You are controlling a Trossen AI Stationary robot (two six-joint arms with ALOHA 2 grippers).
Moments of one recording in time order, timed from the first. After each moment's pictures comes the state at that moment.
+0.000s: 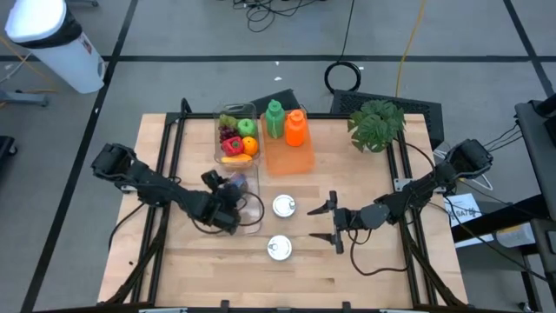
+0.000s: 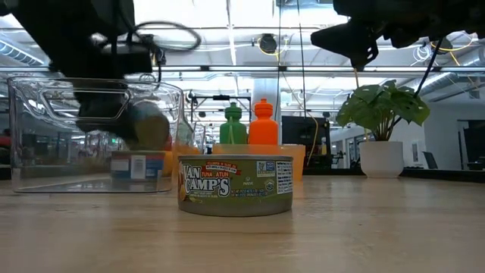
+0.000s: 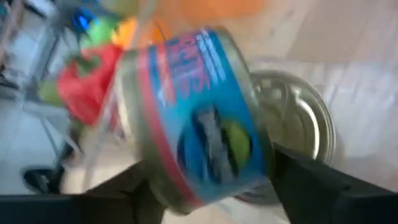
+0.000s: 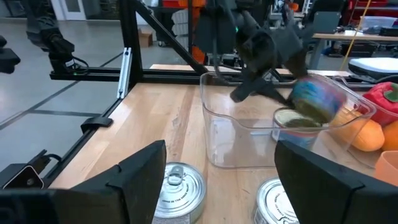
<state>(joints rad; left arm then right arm) -0.37 1.55 0.83 -0.81 -0.83 -0.67 0.50 1.38 0.49 0.75 0.42 0.08</state>
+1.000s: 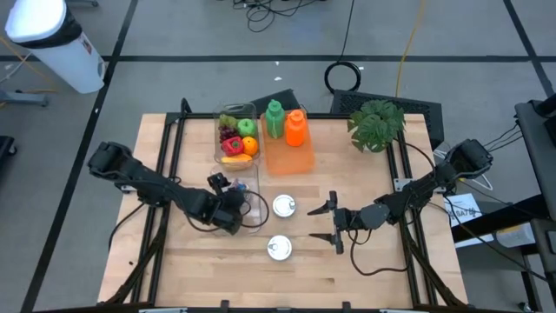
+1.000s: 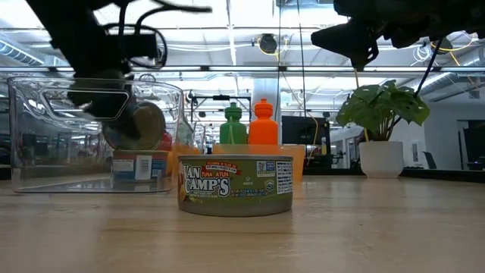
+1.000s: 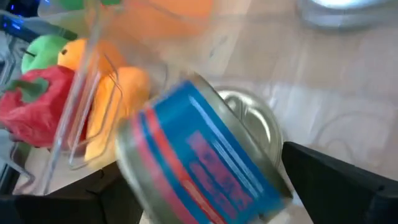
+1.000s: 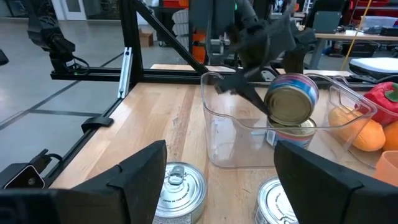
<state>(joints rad) -0.37 1.52 0.90 -0.76 -0.67 -0.58 0.50 1.38 0.49 0.75 0.42 0.08</state>
